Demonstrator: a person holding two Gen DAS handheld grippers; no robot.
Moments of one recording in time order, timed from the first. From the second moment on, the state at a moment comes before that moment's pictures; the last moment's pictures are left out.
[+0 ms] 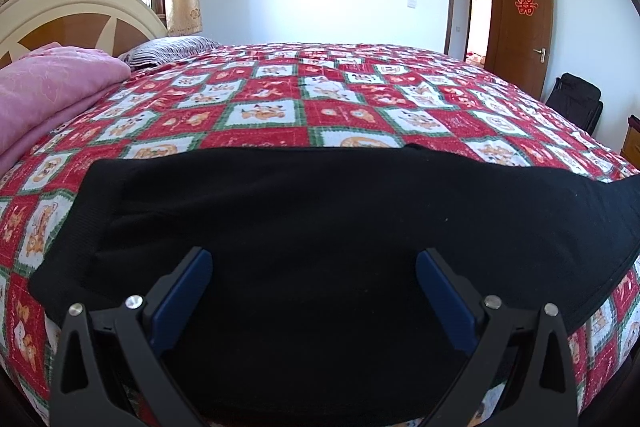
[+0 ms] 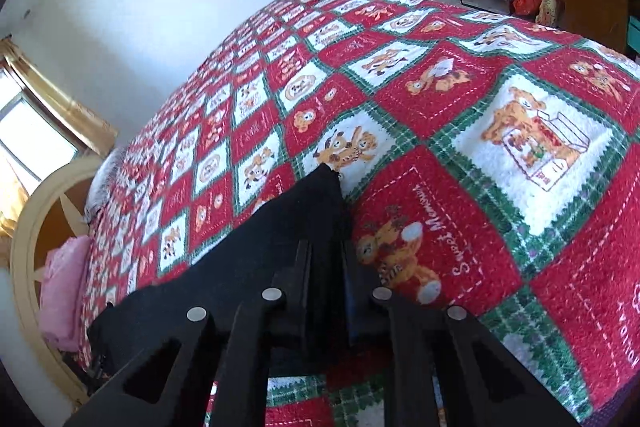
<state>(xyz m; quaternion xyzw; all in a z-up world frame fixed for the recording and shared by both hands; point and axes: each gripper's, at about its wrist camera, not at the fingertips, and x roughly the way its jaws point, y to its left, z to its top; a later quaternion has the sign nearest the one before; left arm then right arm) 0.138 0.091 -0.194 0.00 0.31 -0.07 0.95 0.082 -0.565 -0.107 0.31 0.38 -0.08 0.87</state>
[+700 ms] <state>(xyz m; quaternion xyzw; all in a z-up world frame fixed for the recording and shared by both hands) 0.136 0.101 -0.166 -0.04 0.30 -0.07 0.95 0.100 -0.417 -0.020 0.24 0.33 0.03 0.91</state>
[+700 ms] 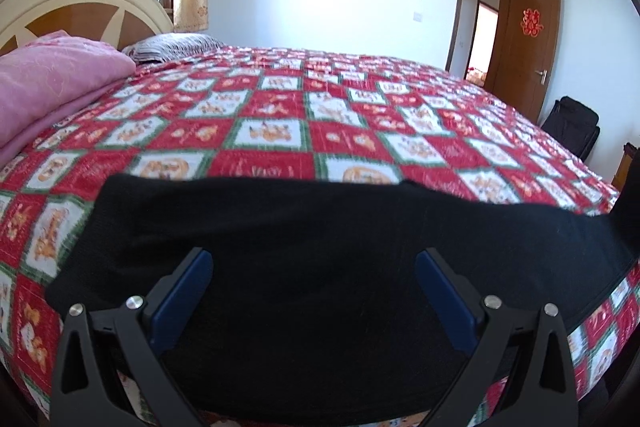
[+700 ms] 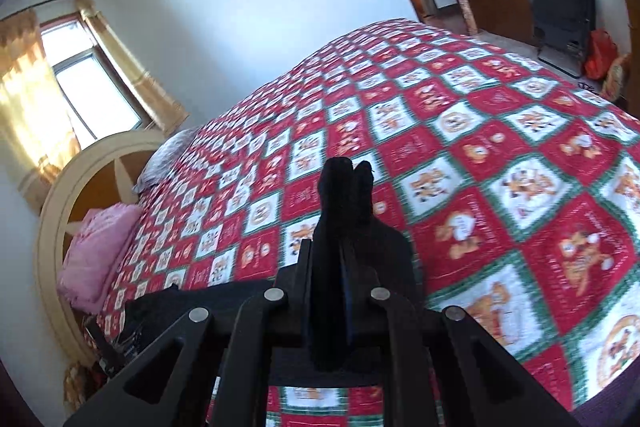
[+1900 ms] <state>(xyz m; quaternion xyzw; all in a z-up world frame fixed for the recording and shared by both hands) 0.132 0.070 -0.165 -0.01 0.33 -0.11 0.94 0.162 -0.246 -0.125 0.20 0.45 0.16 0.85</state>
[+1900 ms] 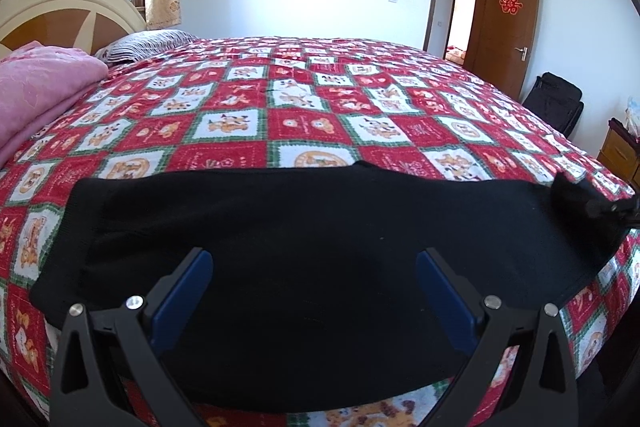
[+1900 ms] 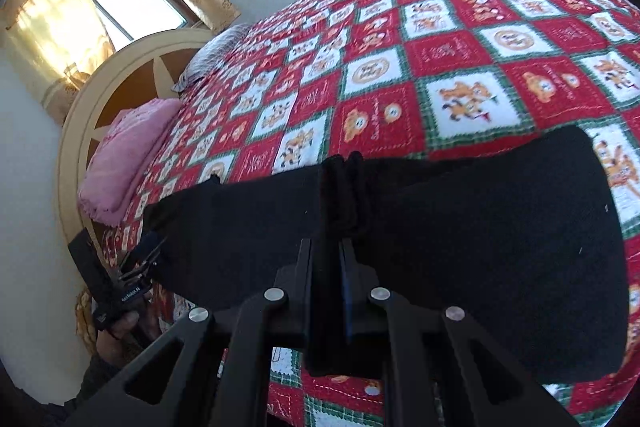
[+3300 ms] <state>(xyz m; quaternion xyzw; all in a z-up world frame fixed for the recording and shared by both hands) 0.150 -0.128 -0.156 -0.06 0.43 -0.31 0.85 0.114 -0.369 -0.119 0.33 0.25 0.04 0.91</state>
